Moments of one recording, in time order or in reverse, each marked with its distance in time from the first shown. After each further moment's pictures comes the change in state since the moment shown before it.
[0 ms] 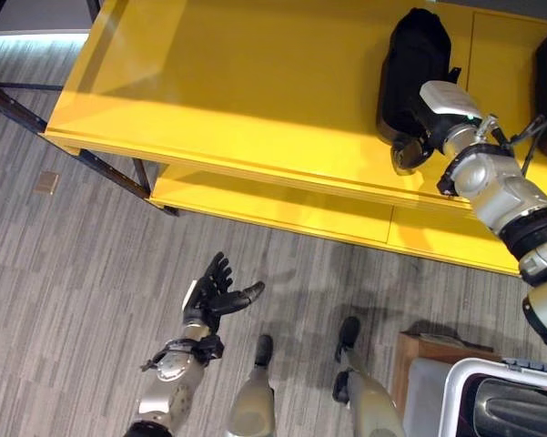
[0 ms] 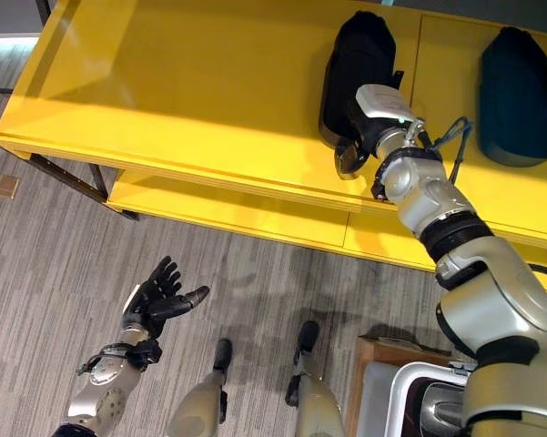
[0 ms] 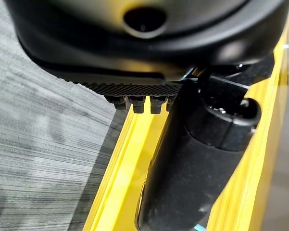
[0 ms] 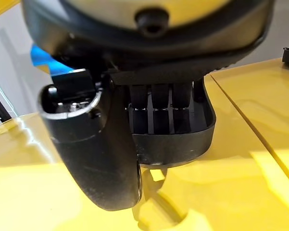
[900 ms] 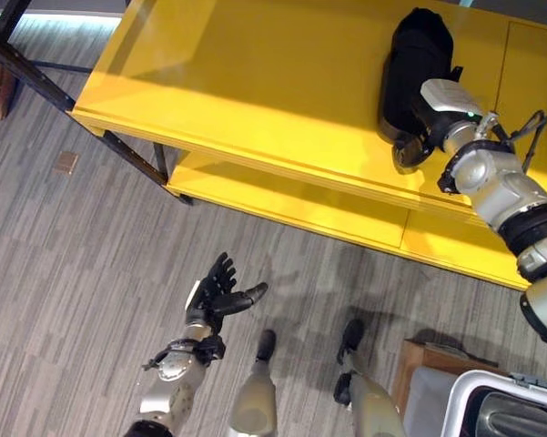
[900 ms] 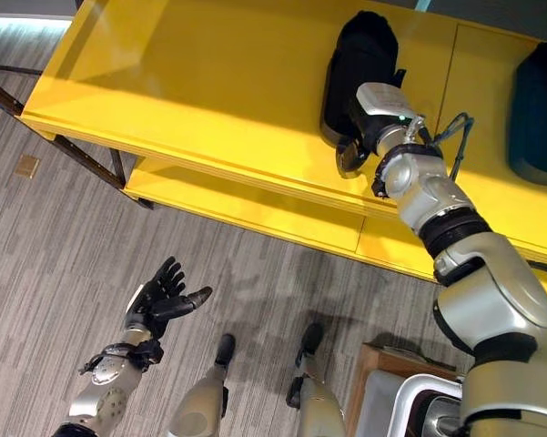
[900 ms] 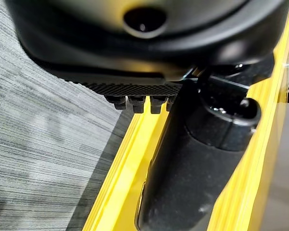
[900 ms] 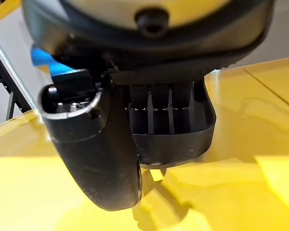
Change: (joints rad) left arm -0.006 0.003 -0.017 0.000 0.000 0.000 -0.014; right arm -0.021 0.004 0.001 0.011 -0.004 0.002 0.017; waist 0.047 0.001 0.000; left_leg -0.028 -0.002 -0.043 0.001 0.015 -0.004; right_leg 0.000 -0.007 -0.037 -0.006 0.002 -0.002
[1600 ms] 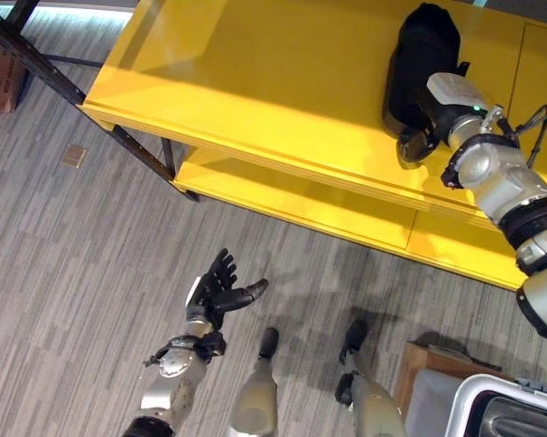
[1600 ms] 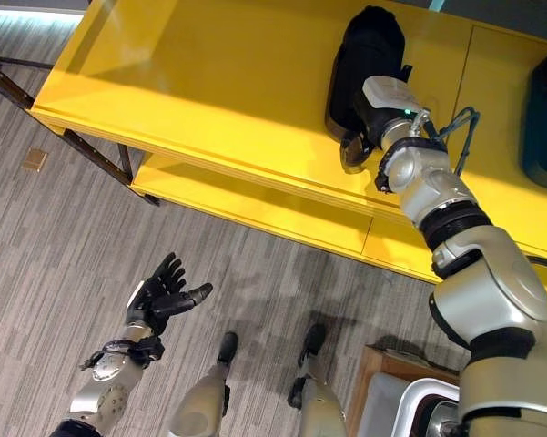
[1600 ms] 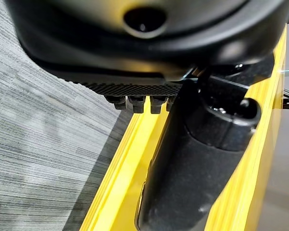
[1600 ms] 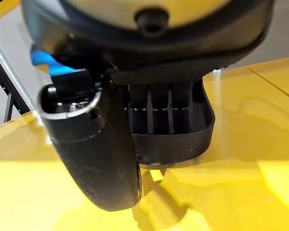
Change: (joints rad) left arm -0.016 0.000 -0.001 0.000 -0.002 0.000 0.001; right arm -0.035 0.021 0.000 0.082 0.002 -0.016 0.000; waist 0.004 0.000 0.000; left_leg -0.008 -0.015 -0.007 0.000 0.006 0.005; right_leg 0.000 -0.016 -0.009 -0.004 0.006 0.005
